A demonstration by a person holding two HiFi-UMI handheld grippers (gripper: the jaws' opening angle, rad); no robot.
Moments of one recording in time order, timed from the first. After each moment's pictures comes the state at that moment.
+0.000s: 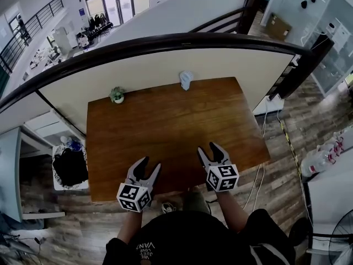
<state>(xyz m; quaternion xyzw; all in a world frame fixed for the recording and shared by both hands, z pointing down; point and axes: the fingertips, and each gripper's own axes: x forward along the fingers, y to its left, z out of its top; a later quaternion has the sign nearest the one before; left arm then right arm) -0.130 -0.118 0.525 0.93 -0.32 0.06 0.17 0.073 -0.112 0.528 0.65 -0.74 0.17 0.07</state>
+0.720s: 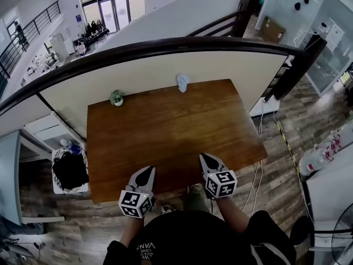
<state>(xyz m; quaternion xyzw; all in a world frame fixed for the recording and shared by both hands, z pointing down) -0.148 -0.087 0.530 0.93 -0.32 0.06 0.16 0.047 -0.072 0.535 0.63 -0.75 0.19 0.08</state>
